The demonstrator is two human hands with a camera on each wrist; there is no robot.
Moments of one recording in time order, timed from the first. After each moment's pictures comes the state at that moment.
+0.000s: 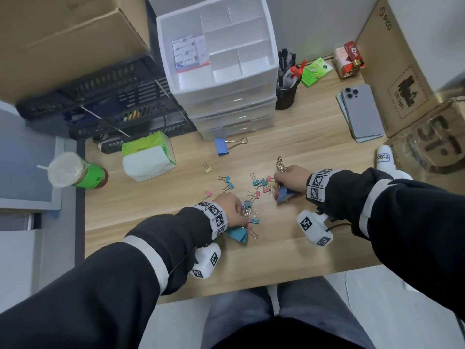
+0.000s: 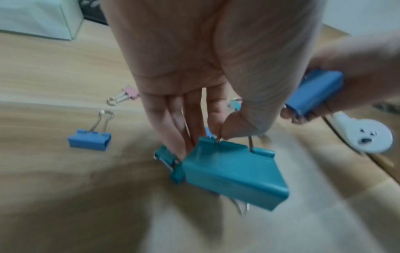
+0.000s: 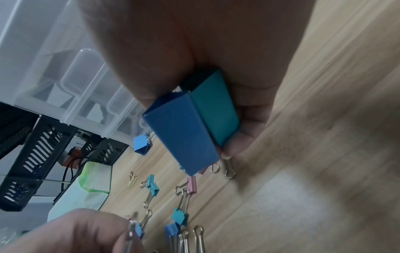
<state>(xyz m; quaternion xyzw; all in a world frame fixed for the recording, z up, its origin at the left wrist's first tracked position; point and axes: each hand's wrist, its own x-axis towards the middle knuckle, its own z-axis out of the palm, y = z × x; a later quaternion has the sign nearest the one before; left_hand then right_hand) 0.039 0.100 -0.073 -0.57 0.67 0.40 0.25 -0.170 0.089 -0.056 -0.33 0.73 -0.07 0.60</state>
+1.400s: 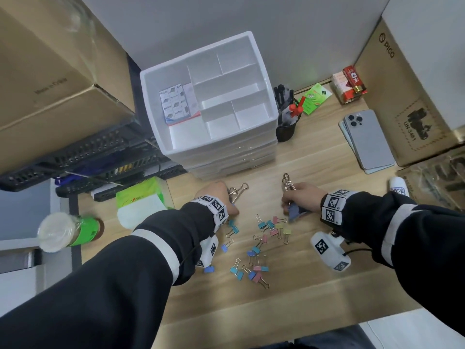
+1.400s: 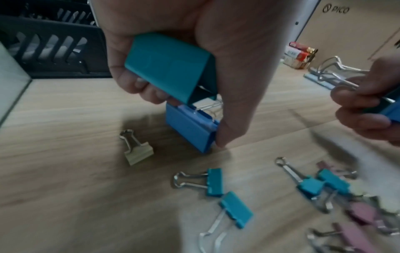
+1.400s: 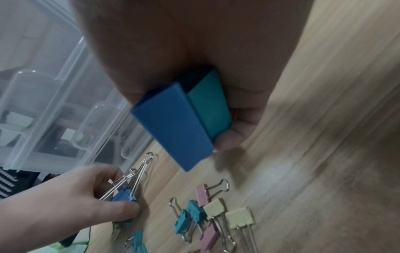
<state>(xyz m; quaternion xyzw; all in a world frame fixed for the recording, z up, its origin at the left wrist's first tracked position) 0.022 -0.048 -0.074 -0.58 0.71 0.26 0.29 -0.204 0.028 -0.073 -0.29 0.68 -0.11 0.66</state>
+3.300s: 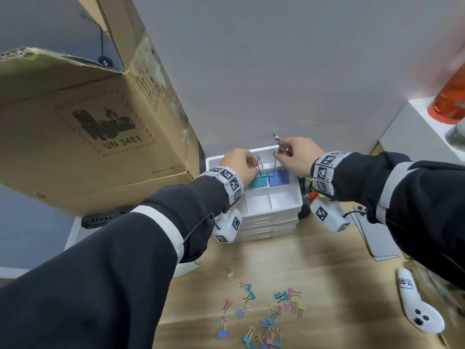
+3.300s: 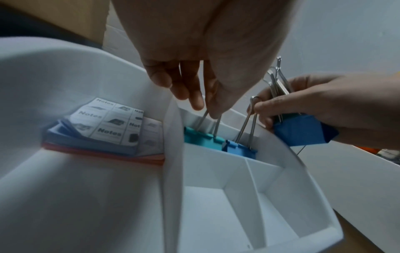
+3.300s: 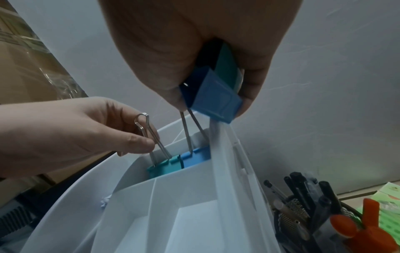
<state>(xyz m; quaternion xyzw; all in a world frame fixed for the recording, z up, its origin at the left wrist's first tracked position) -0.012 -0.191 0.117 -0.62 0.74 0.25 -0.10 -0.194 -0.163 0.135 -0.66 0.70 -0.16 0.22</state>
